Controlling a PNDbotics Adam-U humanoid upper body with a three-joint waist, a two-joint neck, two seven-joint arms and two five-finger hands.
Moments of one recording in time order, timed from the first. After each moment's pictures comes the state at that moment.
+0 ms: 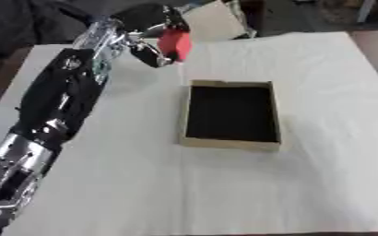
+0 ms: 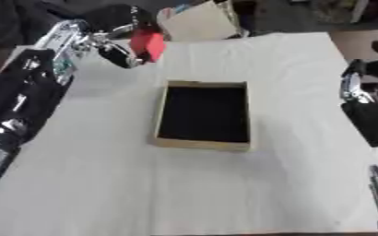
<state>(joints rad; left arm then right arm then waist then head) -1.07 0.37 -0.19 -0.94 -1.07 -0.51 -0.22 -0.41 -0.24 0.11 -1.74 0.21 0.01 -0.28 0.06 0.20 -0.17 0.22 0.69</state>
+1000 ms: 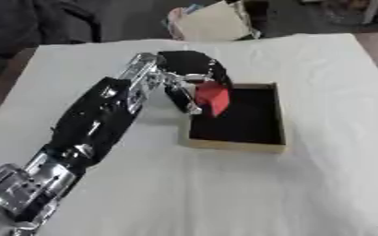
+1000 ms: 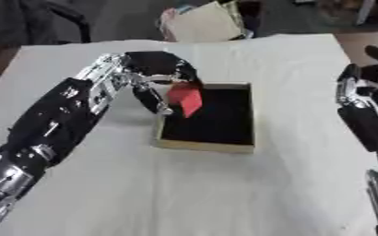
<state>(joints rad) -1.01 0.32 -0.32 -0.98 -0.94 -0.67 -0.38 -0.41 -0.24 0.12 -1.74 0.20 0.01 -0.27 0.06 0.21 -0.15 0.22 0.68</state>
